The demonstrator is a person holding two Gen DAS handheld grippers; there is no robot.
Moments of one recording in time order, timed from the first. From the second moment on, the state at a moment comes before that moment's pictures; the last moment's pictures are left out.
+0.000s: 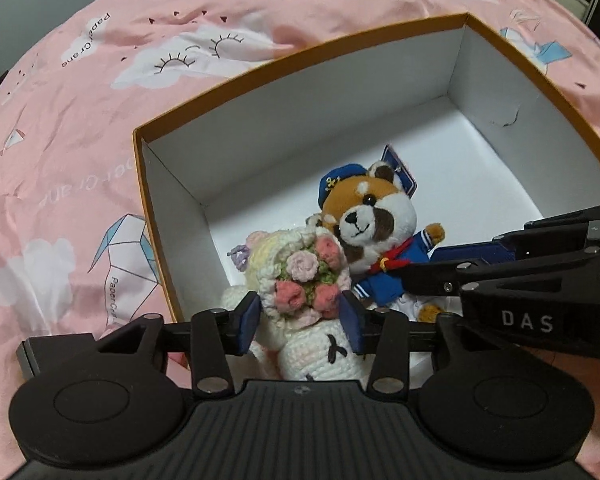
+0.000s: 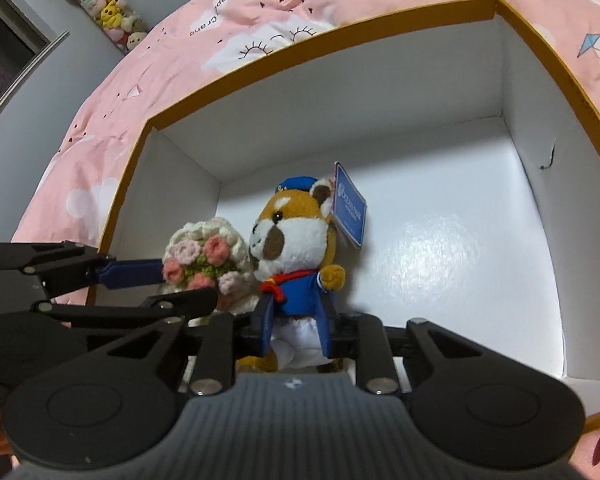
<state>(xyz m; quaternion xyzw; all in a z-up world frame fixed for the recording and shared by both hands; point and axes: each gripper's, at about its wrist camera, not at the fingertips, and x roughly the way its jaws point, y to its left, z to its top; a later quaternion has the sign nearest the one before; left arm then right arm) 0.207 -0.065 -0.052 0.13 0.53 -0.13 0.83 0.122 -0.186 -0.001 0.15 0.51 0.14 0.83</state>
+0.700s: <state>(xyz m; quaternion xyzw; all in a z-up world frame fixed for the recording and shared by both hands) 0.178 -0.007 0.006 0.05 0.47 -0.10 0.87 0.146 -0.171 -0.013 0.12 0.58 0.16 0.79</state>
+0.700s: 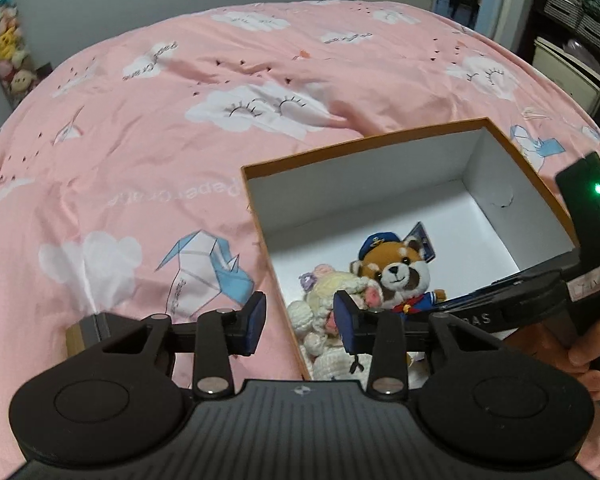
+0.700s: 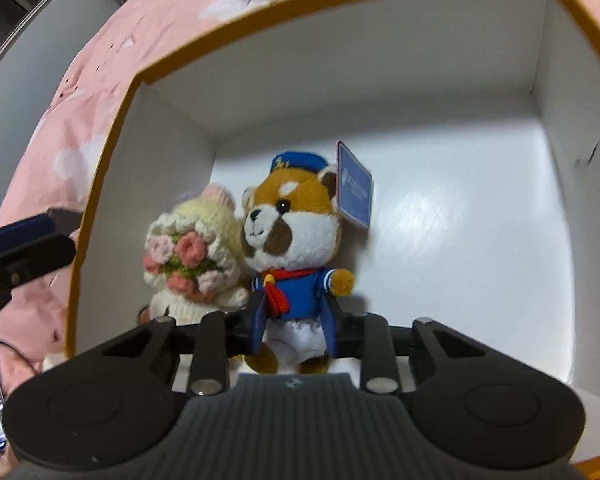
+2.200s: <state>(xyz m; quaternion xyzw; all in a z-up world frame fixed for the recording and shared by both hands) 0.149 -0.008 -0.022 0.04 0.52 -0.06 0.85 0.062 -0.285 0.060 0.03 0.43 0.05 0.90</state>
